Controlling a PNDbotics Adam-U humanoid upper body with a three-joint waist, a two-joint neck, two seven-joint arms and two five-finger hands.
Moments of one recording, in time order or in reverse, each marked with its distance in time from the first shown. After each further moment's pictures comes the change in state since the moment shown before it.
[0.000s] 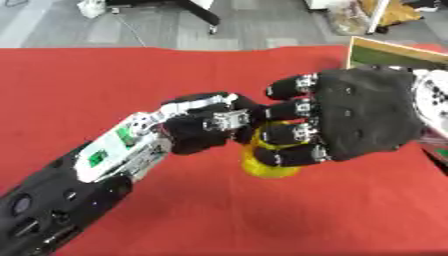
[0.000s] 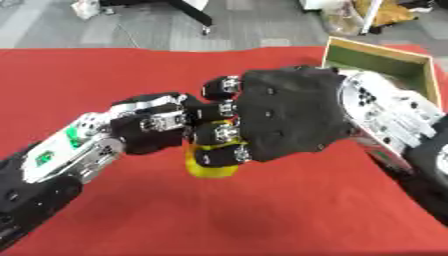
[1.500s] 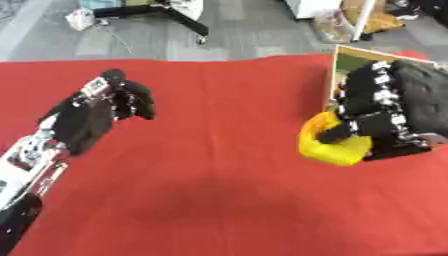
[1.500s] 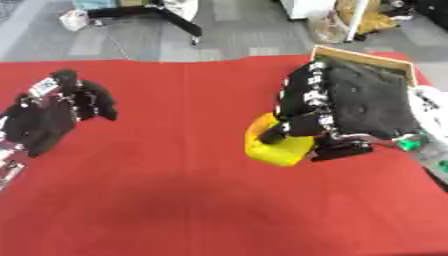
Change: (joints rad) left arm 0.290 0.120 0.390 0.008 -0.243 -0.231 0.286; right arm 0.334 -0.302 -0.294 0.005 -0.546 0.198 0.026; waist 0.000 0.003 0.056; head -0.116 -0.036
